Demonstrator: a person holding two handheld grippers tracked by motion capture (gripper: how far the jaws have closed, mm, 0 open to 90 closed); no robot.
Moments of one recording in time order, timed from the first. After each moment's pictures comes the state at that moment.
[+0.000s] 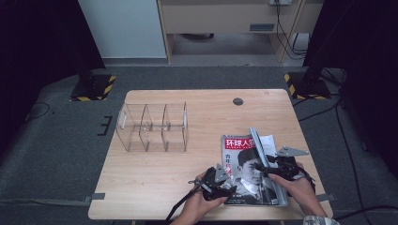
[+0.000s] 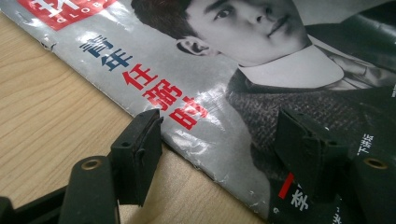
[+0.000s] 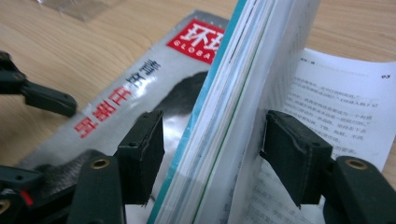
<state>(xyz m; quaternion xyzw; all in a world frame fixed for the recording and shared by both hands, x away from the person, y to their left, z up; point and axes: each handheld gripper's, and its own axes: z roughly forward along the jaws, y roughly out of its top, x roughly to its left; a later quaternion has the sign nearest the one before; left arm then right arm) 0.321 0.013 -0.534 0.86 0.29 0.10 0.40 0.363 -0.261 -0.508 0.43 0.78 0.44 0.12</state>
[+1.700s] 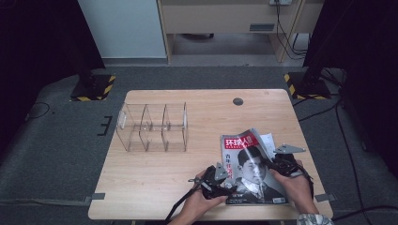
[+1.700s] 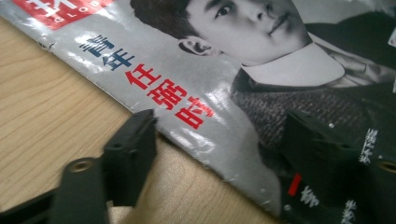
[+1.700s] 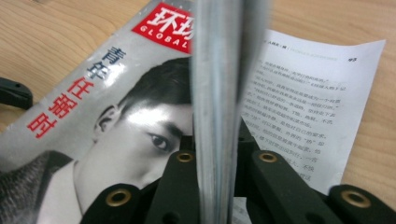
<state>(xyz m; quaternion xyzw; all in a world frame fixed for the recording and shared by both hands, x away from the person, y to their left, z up) 0.327 0.014 -0.535 0.87 0.29 0.08 0.40 0.373 -0.259 -0.511 0.45 0.79 0.39 0.15</state>
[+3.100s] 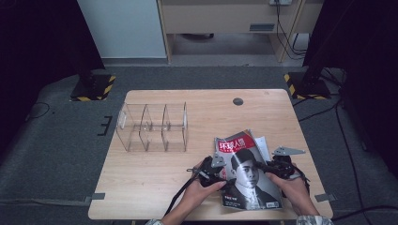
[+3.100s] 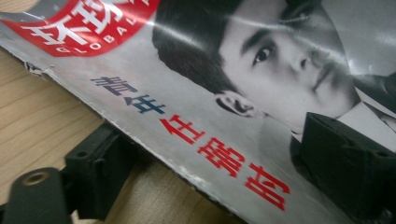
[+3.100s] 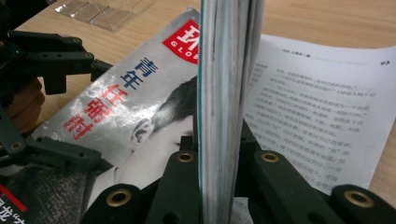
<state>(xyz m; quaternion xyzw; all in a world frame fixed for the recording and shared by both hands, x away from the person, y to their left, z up) 0.358 0.021 -0.535 0.85 0.32 0.07 0.41 0.365 -0.250 -0.513 0.44 0.77 0.45 0.07</state>
